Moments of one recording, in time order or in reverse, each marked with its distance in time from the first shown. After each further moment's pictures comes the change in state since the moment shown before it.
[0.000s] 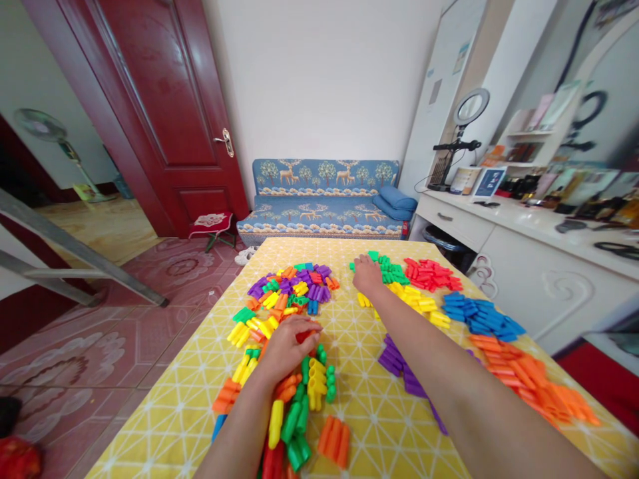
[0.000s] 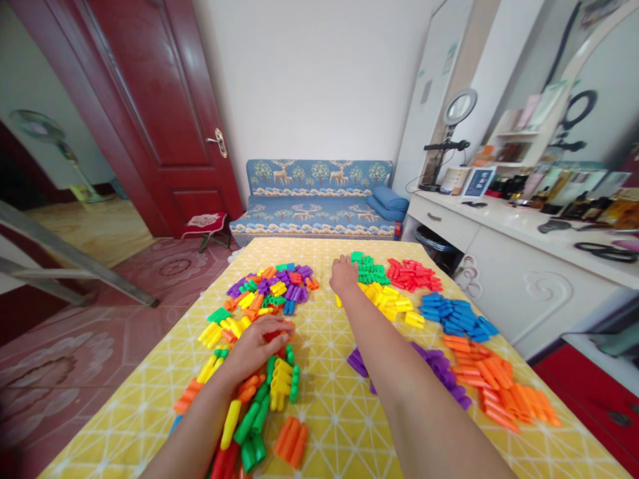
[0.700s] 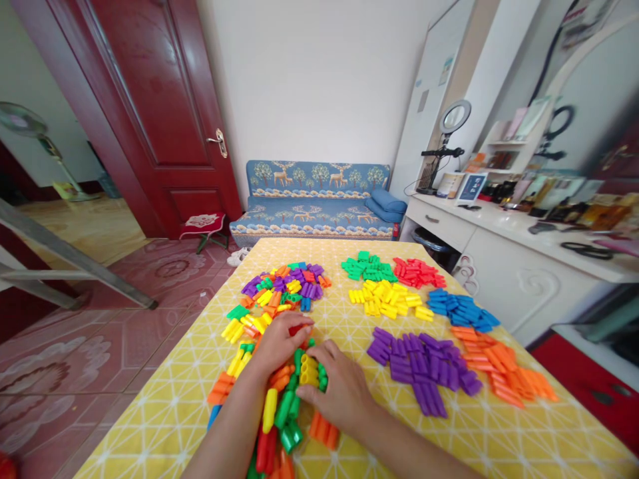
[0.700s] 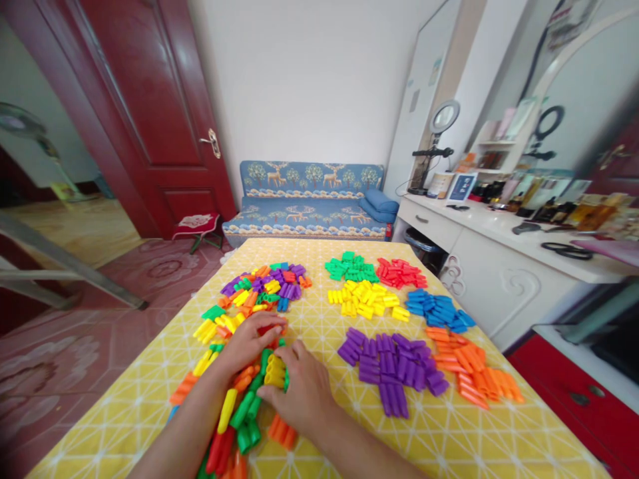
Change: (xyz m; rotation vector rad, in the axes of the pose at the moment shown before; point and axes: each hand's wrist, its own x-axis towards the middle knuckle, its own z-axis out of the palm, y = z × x) left_hand 0.000 -0.005 0.002 0.009 0.019 0.006; right_hand -0.227 -0.066 -0.012 0.562 -0.120 -0.214
